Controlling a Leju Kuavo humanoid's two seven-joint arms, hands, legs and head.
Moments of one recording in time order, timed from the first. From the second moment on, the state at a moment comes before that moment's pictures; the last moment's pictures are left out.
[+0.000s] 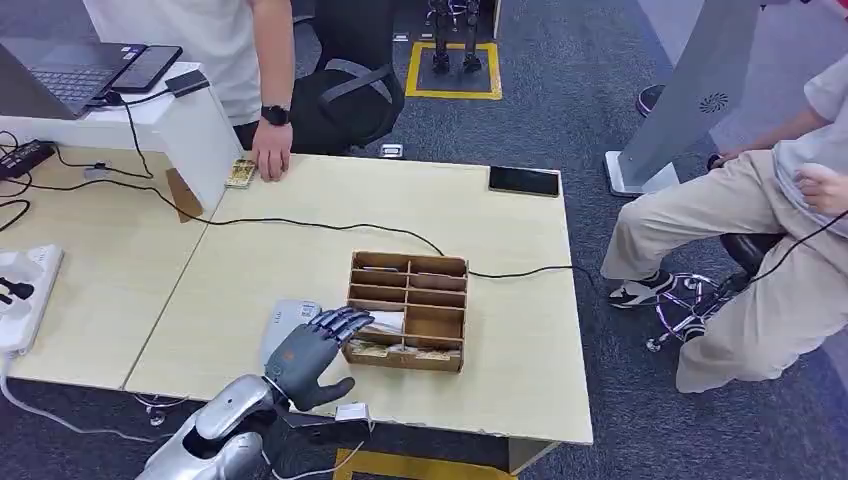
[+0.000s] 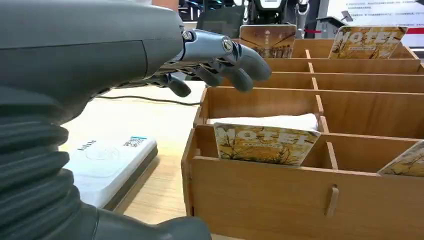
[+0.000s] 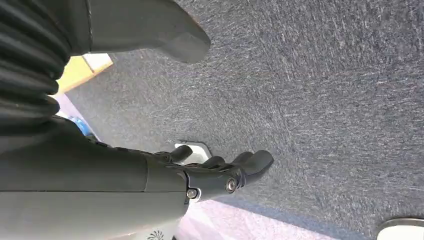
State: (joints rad) left arm -0.13 0.28 -0.60 -1.43 -0.90 0.16 -0.21; right arm -0.04 0.22 -1.39 -0.45 1.52 -0.53 0.01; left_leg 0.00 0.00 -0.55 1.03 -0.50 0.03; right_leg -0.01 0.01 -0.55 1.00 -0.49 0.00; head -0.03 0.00
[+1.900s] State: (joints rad) left arm -0.11 0.26 -0.61 -1.42 -0.92 0.21 -0.19; right arm -0.04 0.23 -1.39 -0.47 1.54 -0.51 0.02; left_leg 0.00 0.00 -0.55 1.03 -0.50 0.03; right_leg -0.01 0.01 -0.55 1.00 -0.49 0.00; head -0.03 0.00
